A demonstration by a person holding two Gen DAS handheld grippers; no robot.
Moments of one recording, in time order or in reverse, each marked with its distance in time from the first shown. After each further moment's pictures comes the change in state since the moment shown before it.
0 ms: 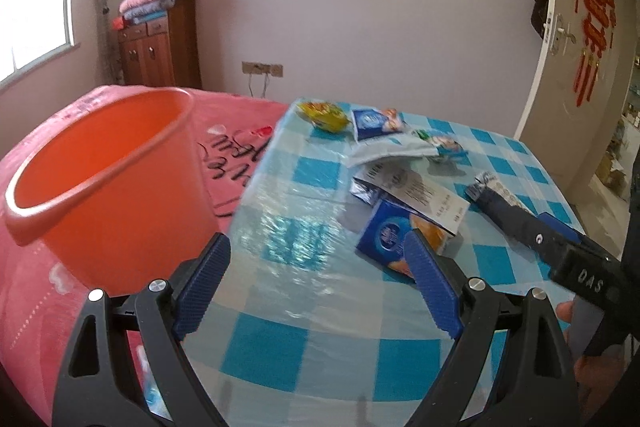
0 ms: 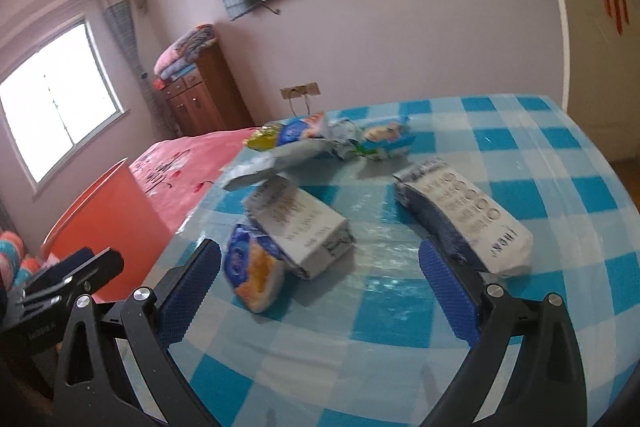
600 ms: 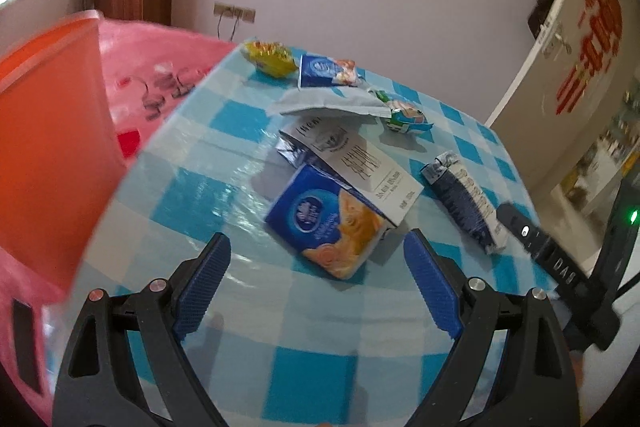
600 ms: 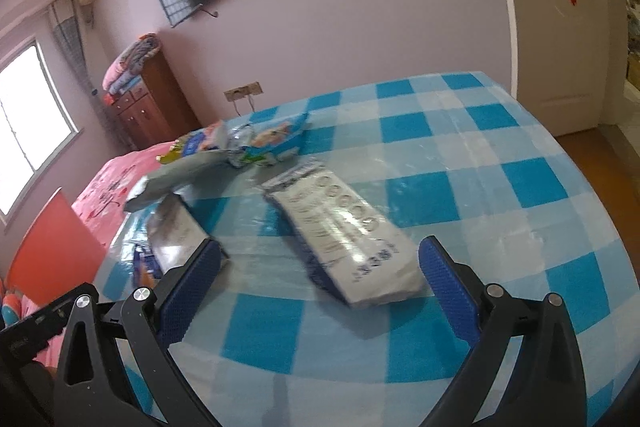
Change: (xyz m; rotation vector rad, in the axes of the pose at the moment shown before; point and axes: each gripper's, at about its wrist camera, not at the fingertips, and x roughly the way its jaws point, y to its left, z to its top) left arm 0.055 -0.038 -0.002 -0.157 0.181 -0.166; right arm 0.008 -0.084 0.009 0.100 0.026 -0.156
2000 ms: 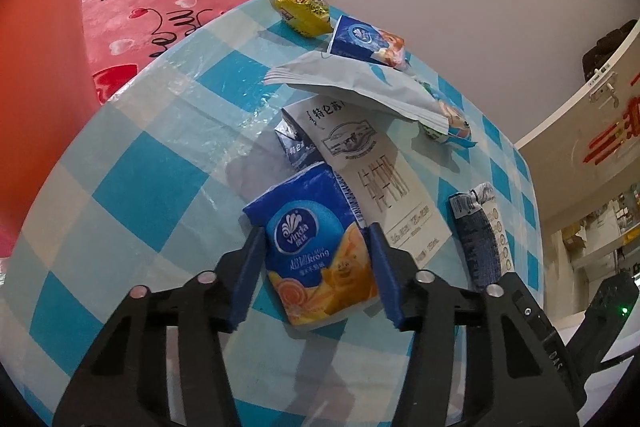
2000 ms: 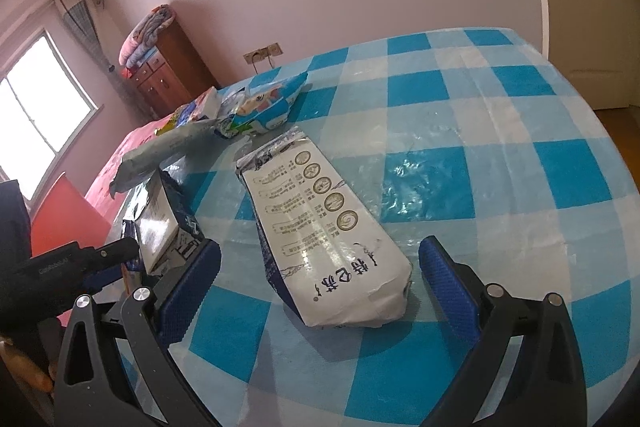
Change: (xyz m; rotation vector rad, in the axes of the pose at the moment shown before) left arm 0.057 -0.002 0.021 -0.221 0.127 0.061; right arm 0.042 -0.029 0.009 -0.004 0.159 0.125
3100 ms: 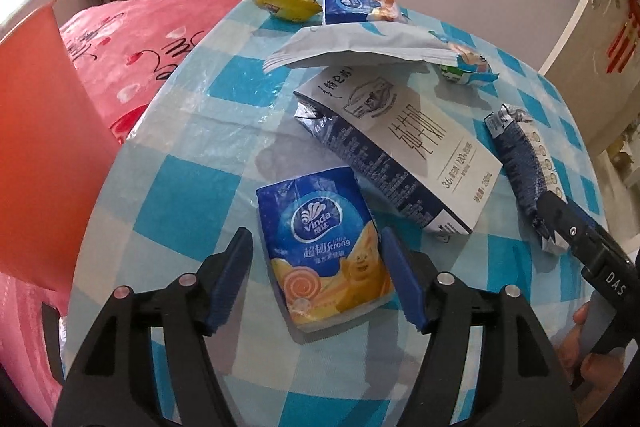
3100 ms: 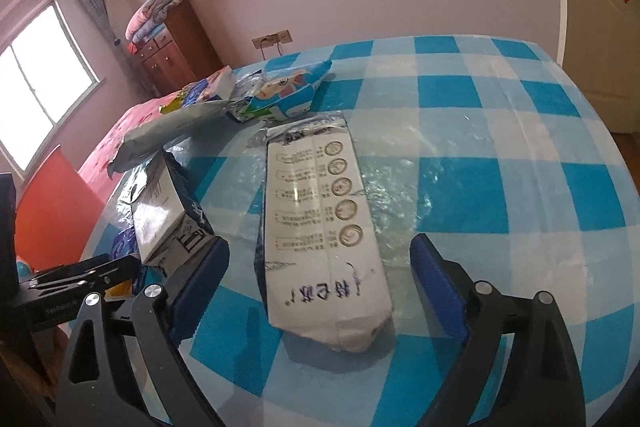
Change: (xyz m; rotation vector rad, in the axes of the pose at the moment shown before) left arm 0.006 -0.006 -0.011 0.282 0.027 0.186; right arm 0.013 0.025 0.002 -0.090 0.028 -0.029
